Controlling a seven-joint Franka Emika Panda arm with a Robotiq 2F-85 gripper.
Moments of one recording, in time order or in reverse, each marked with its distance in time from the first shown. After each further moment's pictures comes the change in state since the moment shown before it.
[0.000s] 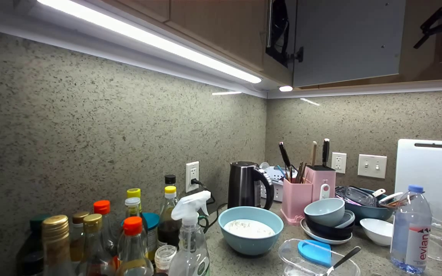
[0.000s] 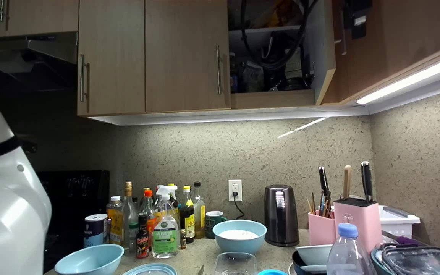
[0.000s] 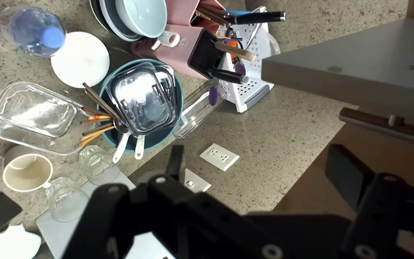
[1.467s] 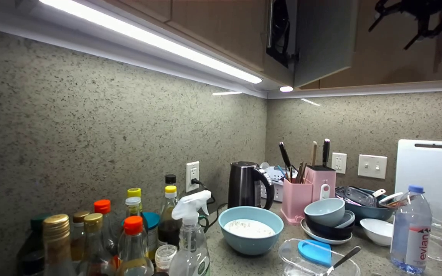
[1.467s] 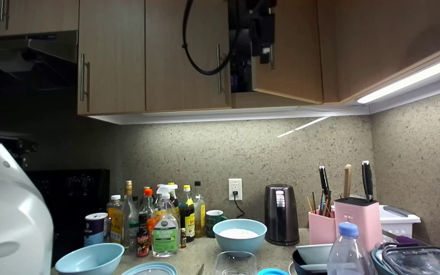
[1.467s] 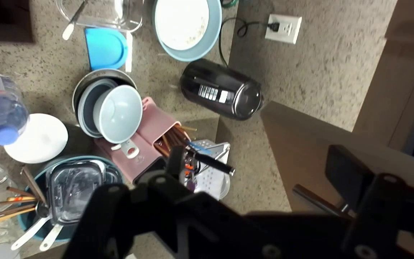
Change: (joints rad) arm 0.111 -0.150 0.205 -0.078 0.039 -0.172 -0.134
